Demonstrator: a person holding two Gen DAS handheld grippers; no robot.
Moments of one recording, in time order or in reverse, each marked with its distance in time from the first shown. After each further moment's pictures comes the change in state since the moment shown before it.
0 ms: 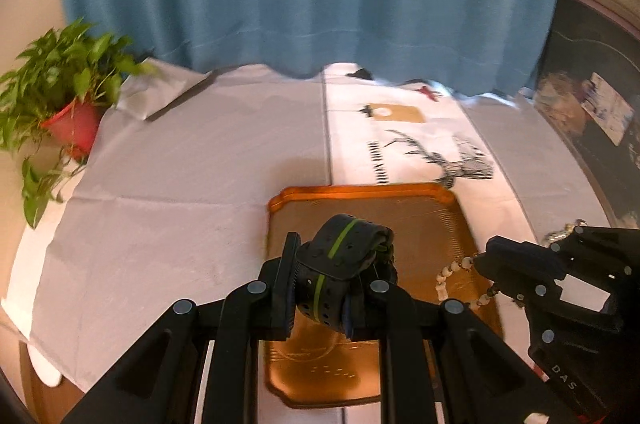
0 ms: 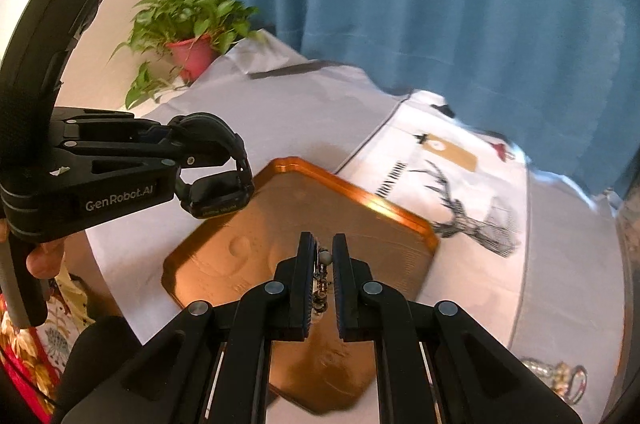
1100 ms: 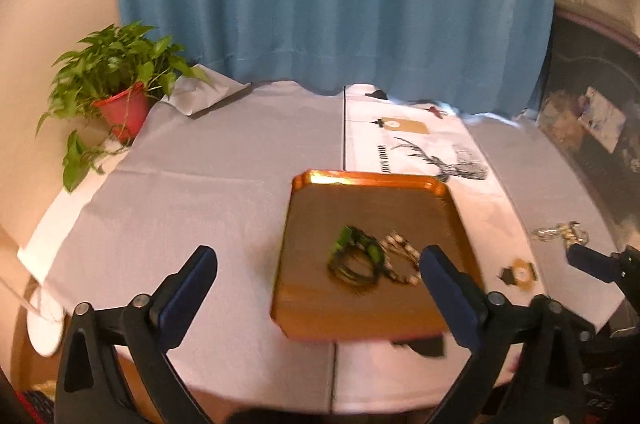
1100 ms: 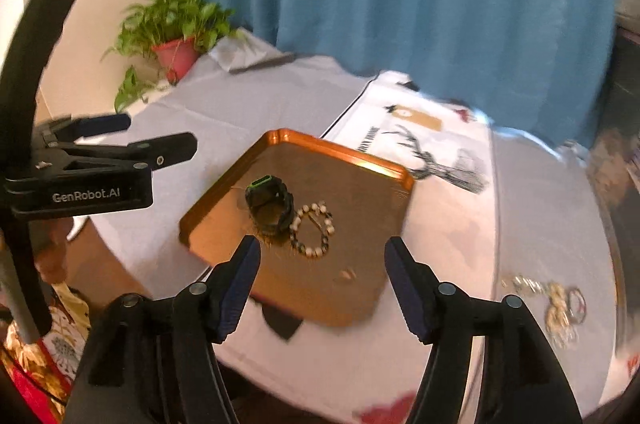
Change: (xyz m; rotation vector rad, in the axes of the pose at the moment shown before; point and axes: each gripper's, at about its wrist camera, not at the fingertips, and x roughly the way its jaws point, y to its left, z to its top) left arm -0.088 -0.022 -0.076 -0.073 -0.128 0.072; right arm -0.080 0.013 -0.065 0.117 -0.012 -0.111
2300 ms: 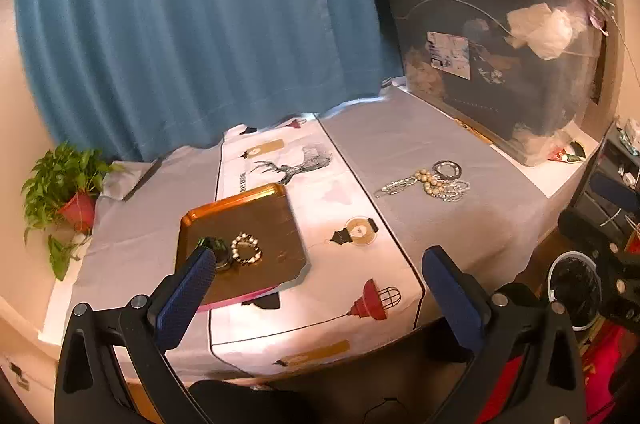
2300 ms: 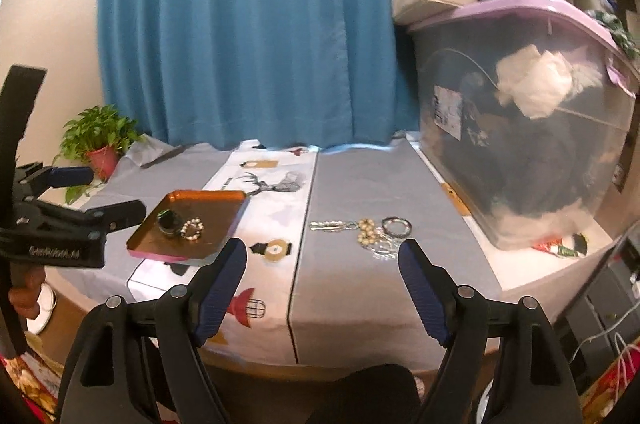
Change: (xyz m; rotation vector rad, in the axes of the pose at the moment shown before) left arm -0.139 -0.210 -0.054 0.389 -0.088 -0.134; right arm -0.248 -0.120 -0.158 0.300 -0.290 -0.305
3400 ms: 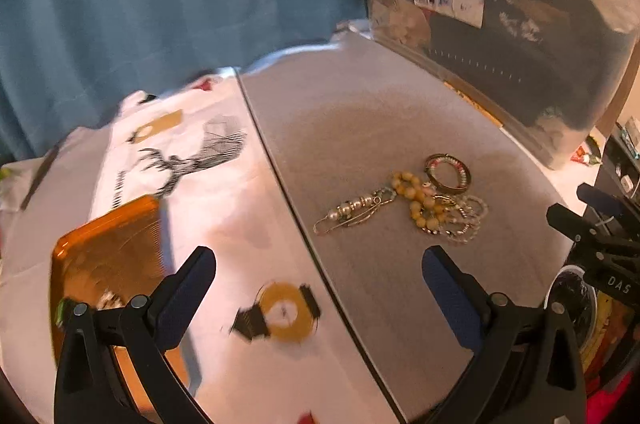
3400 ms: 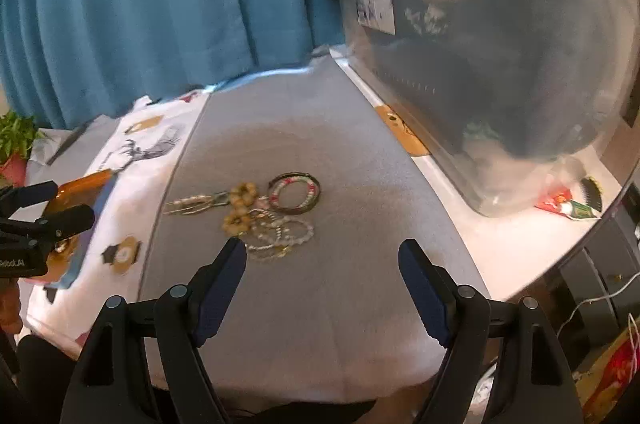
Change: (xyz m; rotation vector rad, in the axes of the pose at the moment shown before) left arm 0.248 -0.055 0.058 0.022 0.199 -0.211; right arm 0.215 -0.145 -0.013 0.146 0.264 -0.162
